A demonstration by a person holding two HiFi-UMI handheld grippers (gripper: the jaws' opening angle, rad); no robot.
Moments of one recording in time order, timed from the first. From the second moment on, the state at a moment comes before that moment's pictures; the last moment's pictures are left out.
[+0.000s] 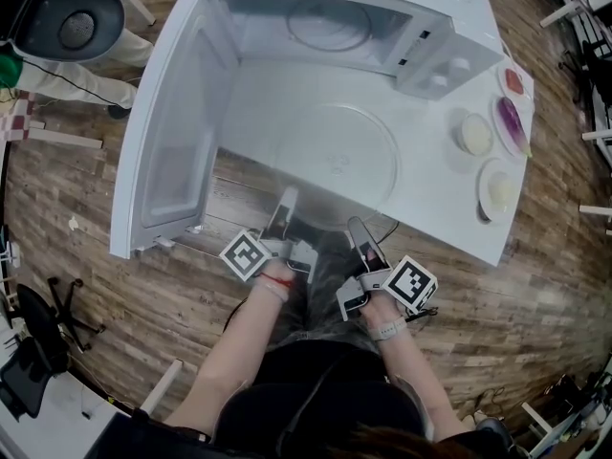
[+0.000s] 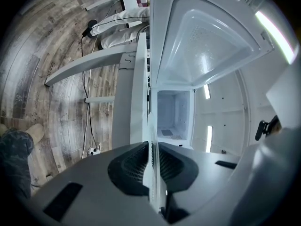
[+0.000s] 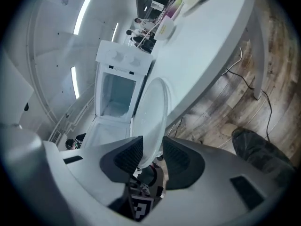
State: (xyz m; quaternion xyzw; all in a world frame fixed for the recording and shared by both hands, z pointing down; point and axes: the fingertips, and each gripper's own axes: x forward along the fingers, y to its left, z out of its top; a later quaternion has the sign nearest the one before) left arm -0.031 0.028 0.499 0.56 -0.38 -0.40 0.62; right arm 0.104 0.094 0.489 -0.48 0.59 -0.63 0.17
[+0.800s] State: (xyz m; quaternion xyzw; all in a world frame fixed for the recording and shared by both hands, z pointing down) left arm -0.029 0.025 0.498 0.58 -0.37 -0.38 0.61; right arm 0.086 0.091 0.503 -0.42 0.51 -0.69 0.29
